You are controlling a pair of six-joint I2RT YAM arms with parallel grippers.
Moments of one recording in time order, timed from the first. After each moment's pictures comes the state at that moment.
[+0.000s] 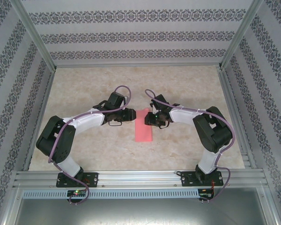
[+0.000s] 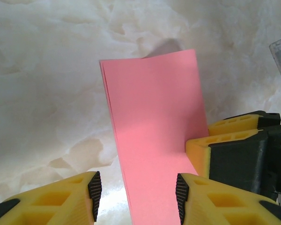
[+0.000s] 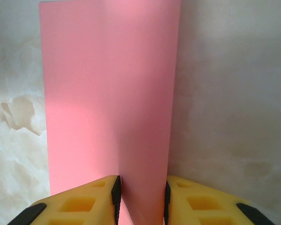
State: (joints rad) left arm -0.51 1.64 0.96 -0.23 0.27 -0.58; right arm 0.55 1.80 0.99 -0.31 -0.28 0.59
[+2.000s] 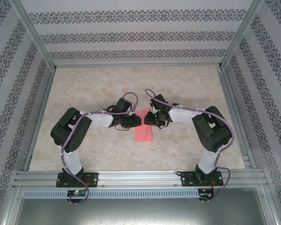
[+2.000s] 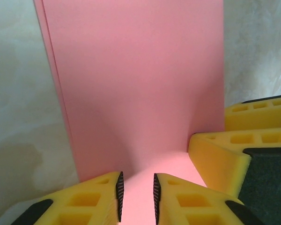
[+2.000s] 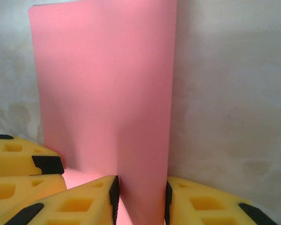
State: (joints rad) left arm -0.56 1.85 0.95 -0.05 0.41 -0.70; right arm 0.55 1.81 1.00 -0.32 -0.27 0.63
